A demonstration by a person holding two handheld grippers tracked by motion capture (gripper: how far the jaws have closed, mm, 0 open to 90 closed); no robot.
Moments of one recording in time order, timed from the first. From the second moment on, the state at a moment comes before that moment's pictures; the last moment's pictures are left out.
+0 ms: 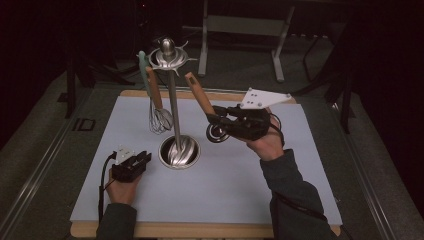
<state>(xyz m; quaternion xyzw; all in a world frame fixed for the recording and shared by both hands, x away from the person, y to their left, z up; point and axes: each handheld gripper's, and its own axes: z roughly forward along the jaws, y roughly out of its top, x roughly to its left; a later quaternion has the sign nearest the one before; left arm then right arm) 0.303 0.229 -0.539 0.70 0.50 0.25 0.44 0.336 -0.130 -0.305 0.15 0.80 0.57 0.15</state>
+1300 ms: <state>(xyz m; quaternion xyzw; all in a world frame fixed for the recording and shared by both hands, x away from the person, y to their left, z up) 0.303 0.229 -0.539 0.70 0.51 0.25 0.44 0.336 -0.100 -0.297 0.14 0.79 0.57 0.17</state>
